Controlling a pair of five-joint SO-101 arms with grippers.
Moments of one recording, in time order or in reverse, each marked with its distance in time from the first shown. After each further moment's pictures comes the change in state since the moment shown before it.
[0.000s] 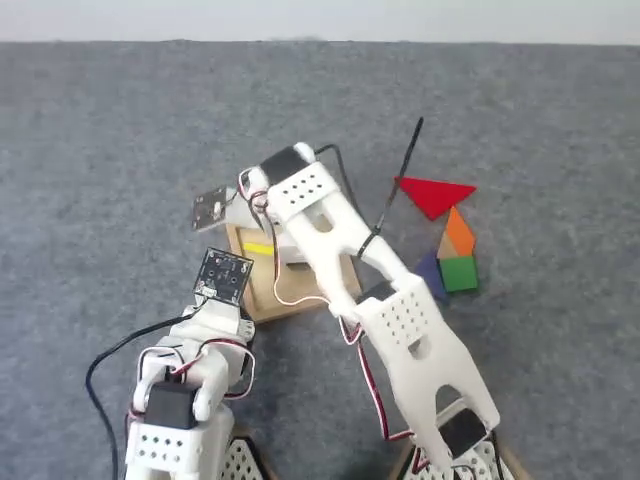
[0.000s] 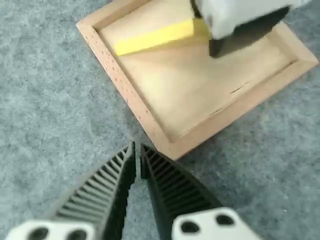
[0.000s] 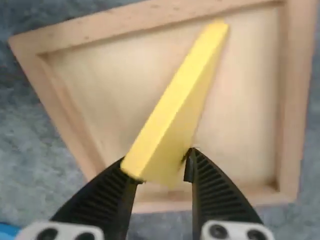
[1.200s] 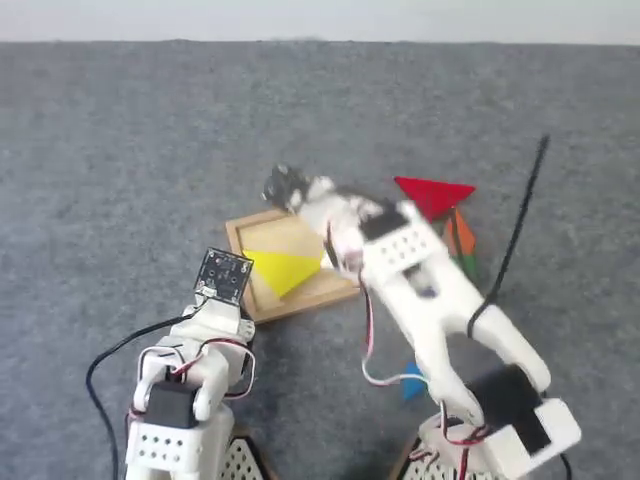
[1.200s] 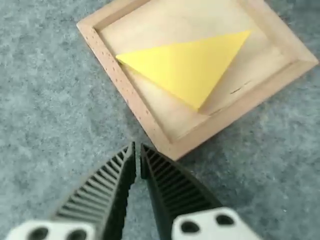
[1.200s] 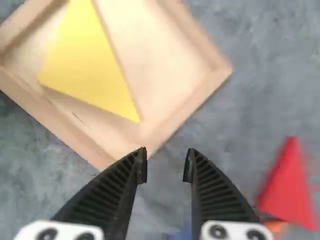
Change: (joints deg) left arm 0.1 0.0 0.0 0.0 0.0; right arm 8.0 -60.0 85.4 -52.5 -21.5
